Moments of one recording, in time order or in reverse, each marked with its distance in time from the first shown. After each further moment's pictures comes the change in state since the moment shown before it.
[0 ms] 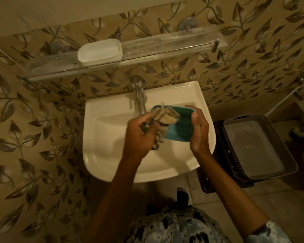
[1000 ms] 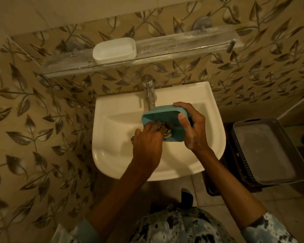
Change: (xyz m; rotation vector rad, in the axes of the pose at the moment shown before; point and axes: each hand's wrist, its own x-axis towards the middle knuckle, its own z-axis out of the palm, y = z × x) left_hand -0.005 -0.036 0.000 0.989 -0.166 0.166; right_hand 0.012 -0.008 0.032 -0.037 -0.240 -0.260
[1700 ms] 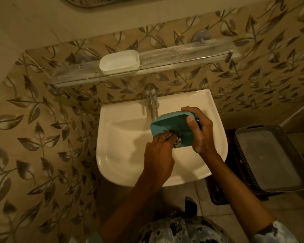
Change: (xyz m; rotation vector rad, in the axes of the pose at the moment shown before) left_hand -0.006 0.016 0.013 -0.157 0.030 -0.002; right_hand 0.003 -0.006 -0.012 0.023 0.027 0.007
